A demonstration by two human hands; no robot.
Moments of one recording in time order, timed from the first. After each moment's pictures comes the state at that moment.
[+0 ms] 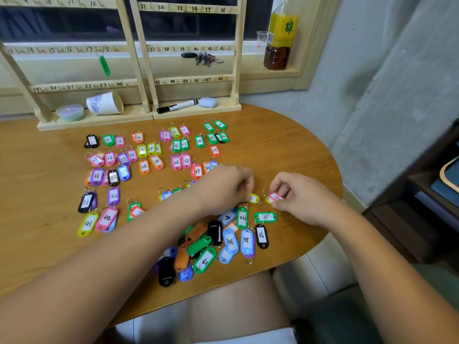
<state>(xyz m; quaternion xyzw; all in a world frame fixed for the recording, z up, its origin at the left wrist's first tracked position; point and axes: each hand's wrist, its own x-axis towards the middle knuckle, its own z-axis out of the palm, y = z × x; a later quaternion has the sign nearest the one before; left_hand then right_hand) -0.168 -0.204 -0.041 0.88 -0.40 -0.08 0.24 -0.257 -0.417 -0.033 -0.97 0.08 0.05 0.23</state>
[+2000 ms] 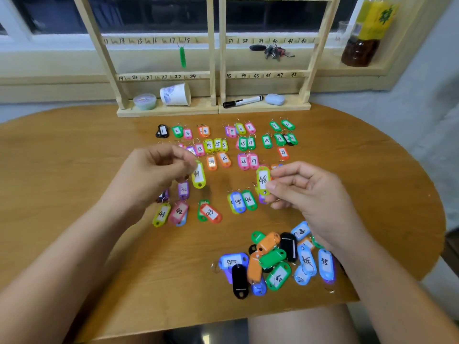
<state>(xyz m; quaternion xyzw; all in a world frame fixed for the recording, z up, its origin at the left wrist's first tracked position) -0.176 0.013 -0.011 0.80 -0.04 -0.01 0.60 -0.222 -0.275 -0.033 -0.70 0.00 -0.03 0.72</state>
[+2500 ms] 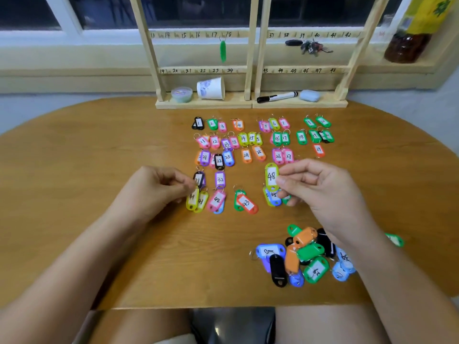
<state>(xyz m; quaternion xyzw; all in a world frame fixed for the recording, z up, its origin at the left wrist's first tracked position) -0.206 0.085 -0.045 0.85 0.05 -0.04 0.52 -0.216 -0.231 -0.040 -0.74 -0.01 -0.01 0.67</state>
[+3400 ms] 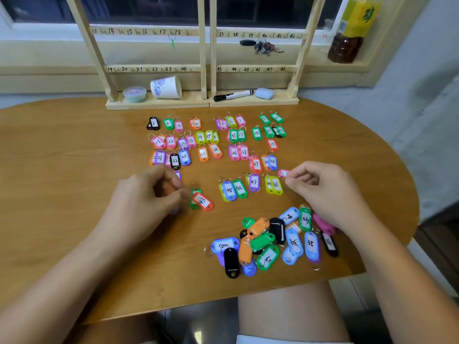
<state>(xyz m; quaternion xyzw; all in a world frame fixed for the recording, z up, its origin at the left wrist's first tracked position) -0.222 0.015 -0.042 0.92 -0.05 0.03 0.40 -0.227 -0.328 -0.041 -0.92 0.03 -0.09 0.37</state>
